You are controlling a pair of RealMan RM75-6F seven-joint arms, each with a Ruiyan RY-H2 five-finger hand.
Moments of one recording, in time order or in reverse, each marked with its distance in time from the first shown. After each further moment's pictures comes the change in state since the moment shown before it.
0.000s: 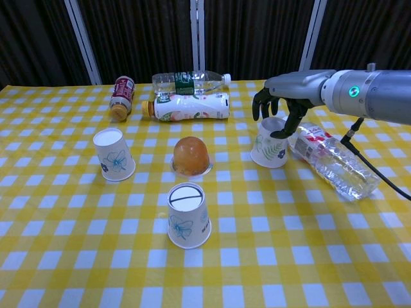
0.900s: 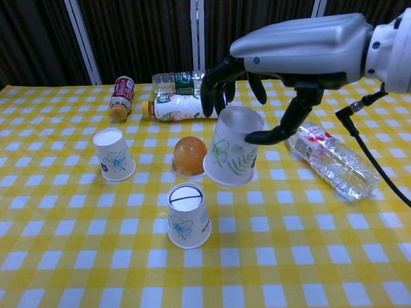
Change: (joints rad) left arm 0.009 0.012 0.021 -0.017 0.054 0.031 -0.018; right arm -0.086 0.336 -0.077 -0.633 -0.497 0.135 0.038
